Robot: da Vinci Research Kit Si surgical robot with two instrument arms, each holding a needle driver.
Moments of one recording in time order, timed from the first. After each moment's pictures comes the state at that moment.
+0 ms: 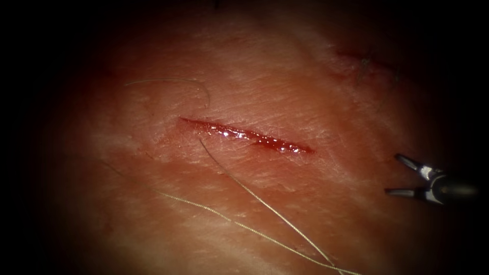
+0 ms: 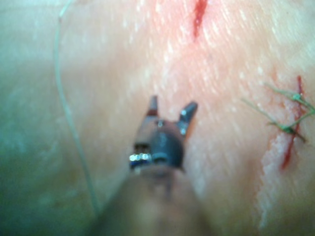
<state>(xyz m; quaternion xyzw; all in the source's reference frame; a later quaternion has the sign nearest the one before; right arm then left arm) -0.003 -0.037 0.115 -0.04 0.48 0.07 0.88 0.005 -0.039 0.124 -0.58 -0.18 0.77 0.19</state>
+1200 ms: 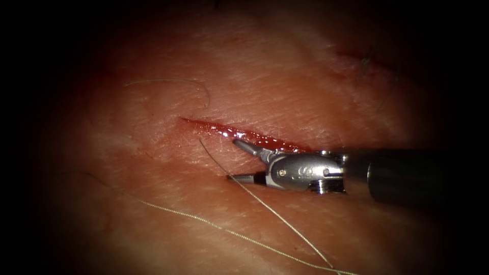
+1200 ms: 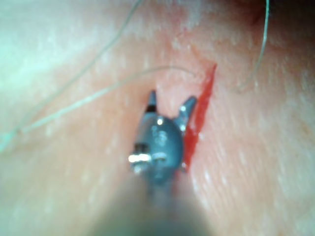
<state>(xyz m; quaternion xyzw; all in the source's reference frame) 0.025 -0.036 0.120 -0.01 0.56 0.01 0.83 0.006 -0.036 0.120 -0.53 -0.18 0.77 0.31</state>
